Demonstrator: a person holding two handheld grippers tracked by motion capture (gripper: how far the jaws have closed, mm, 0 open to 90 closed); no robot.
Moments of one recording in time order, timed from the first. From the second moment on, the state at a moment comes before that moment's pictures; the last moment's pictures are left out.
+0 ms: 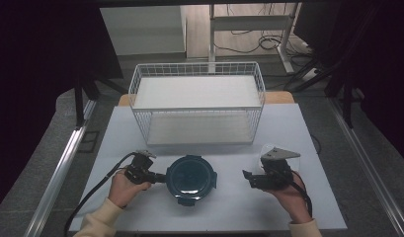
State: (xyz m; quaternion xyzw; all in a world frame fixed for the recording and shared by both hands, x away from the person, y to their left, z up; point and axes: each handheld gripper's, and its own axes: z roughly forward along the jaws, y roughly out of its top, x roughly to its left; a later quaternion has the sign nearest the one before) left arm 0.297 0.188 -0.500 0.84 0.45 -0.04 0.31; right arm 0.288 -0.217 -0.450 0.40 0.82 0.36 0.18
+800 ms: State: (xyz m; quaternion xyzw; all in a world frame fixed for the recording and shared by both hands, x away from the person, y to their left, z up) left arm 0.286 0.213 -0.442 0.77 0.48 0.02 0.42; right arm 0.292 -0.220 -0.442 0.41 0.81 0.39 0.17
